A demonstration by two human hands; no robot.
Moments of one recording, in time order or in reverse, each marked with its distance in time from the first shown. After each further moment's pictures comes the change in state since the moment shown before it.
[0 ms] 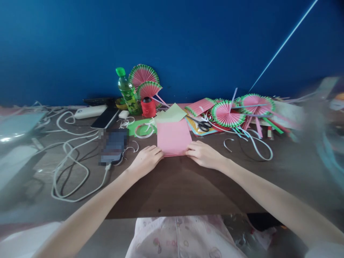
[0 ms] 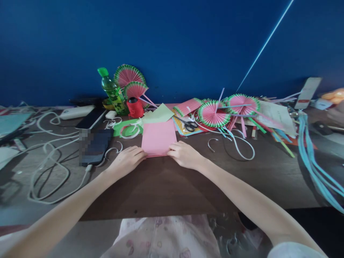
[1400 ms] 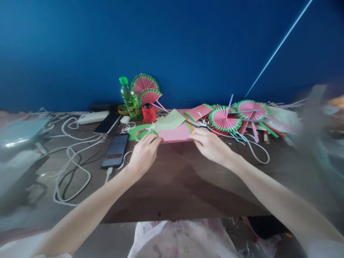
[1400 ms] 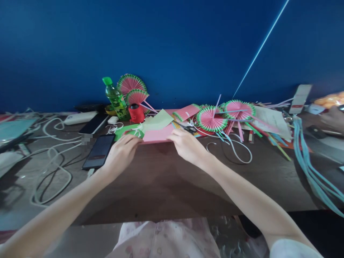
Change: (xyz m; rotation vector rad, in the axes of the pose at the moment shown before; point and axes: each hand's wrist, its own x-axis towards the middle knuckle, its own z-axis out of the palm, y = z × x) left_hand 0.029 0.000 -0.053 -0.071 0.236 -0.262; right_hand 0.017 -0.008 -0.063 0.100 0.295 0.211
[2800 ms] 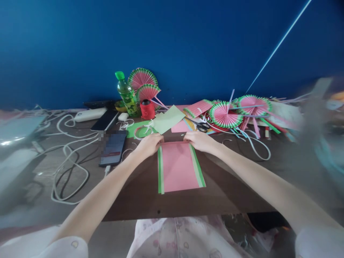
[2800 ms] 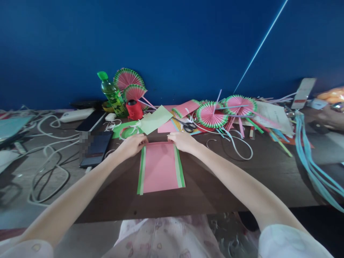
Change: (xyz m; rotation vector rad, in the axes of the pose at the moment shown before) left_hand 0.016 -0.034 0.055 -0.193 -0.396 -0.002; right_hand 0.008 0.052 0.056 -0.064 -0.385 0.047
